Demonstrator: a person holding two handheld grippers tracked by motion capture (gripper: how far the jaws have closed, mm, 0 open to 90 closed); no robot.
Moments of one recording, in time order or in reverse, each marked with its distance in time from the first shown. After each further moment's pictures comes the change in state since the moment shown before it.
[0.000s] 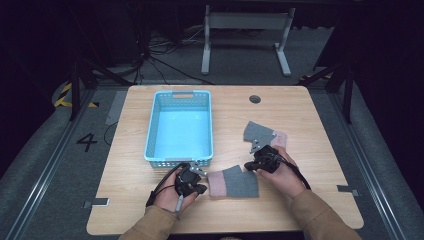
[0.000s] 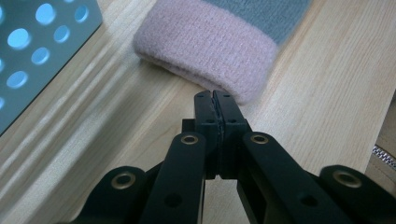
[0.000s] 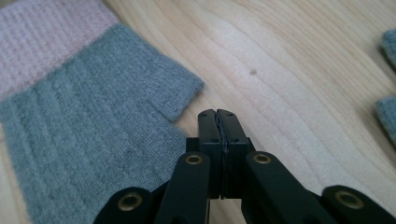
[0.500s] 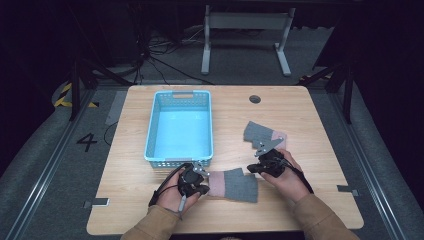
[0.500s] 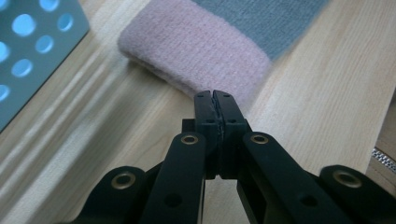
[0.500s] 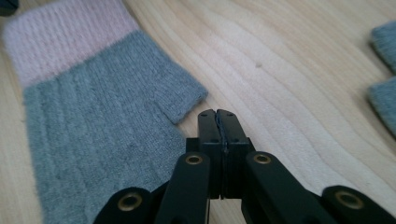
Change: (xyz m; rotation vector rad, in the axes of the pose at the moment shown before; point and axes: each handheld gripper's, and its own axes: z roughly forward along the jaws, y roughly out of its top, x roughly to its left) left arm -0.002 0.004 0.004 0.001 -0.001 0.011; right arm 0.010 -0.010 -0.014 -0.046 -0.012 0.014
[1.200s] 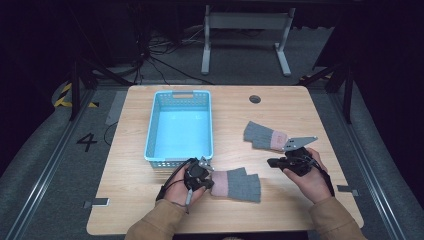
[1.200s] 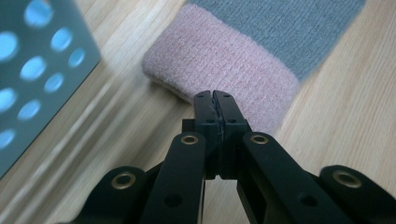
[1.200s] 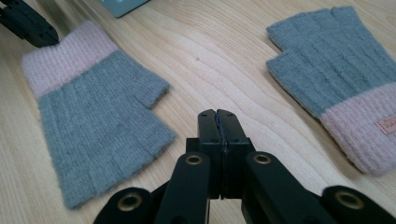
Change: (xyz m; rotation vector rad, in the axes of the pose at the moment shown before) left arm 0.006 0.017 0.019 -0.016 0.001 0.005; right arm -0.016 -0.030 -0.060 -0.123 -0.081 0.111
